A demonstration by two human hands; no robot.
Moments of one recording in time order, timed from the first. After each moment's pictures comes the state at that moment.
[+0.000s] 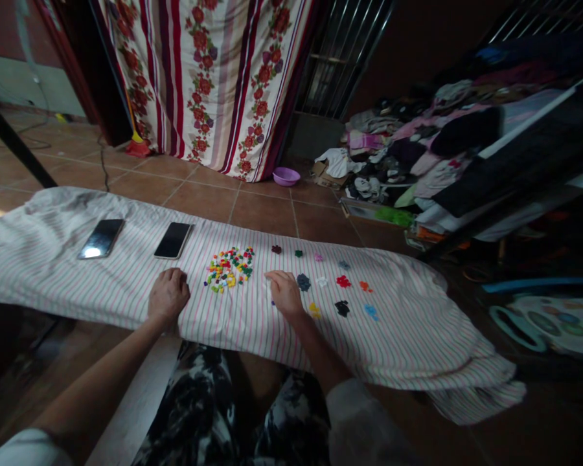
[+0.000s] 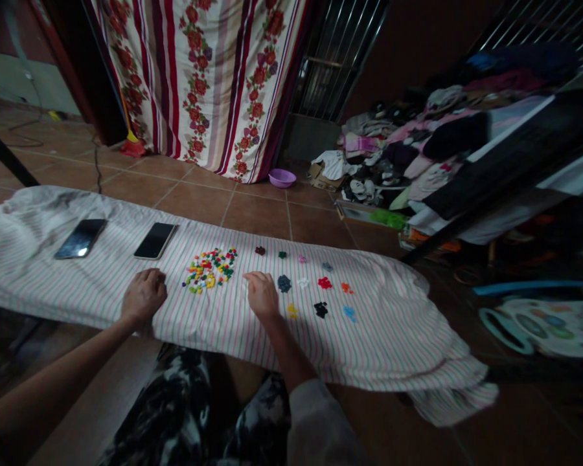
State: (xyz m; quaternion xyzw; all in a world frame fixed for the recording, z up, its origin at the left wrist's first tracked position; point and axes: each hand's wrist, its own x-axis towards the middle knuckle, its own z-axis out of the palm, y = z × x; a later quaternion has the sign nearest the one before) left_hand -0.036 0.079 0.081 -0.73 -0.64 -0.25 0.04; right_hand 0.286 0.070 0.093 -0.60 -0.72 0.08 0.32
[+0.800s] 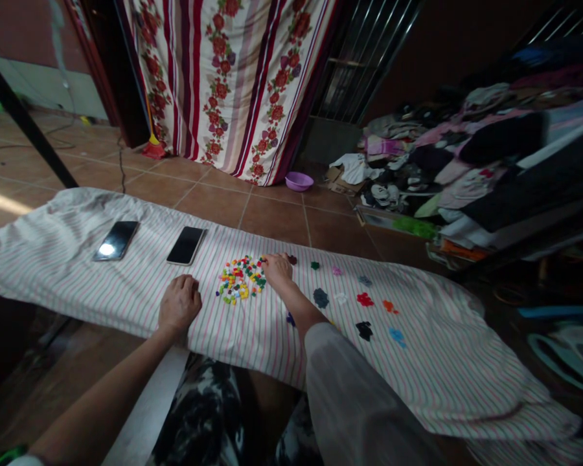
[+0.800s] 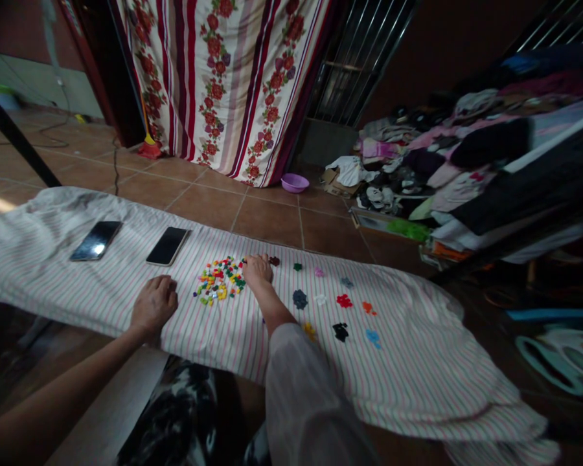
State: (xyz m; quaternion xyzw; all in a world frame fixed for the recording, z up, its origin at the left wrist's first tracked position) left_hand -0.034 0.081 0.078 -0.72 -0.64 -0.25 0.06; right_hand 0.234 0.181 0.107 -0.68 -0.72 0.05 0.13
